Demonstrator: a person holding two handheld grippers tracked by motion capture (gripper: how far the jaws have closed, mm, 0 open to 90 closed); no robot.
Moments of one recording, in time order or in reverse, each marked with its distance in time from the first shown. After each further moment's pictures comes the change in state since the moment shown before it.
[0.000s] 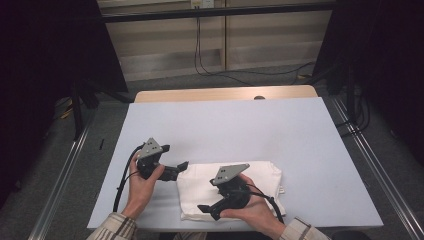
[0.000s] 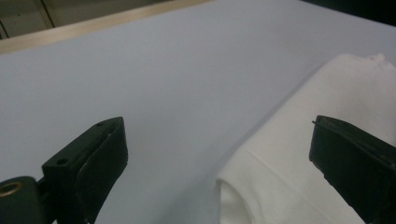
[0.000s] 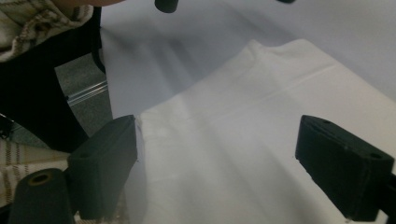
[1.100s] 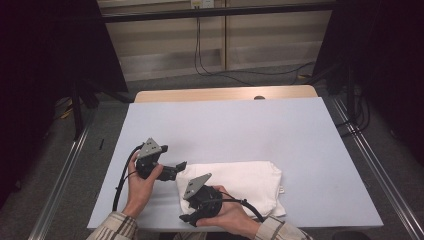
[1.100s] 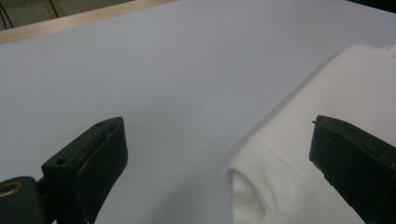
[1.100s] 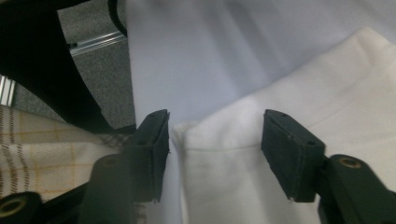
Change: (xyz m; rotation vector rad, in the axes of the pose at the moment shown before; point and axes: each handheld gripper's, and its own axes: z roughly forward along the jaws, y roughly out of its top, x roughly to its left) left arm 0.006 -0.003 0.000 0.004 0.022 -0.015; right arm 0.030 0.015 0.059 0.184 0.072 -0.141
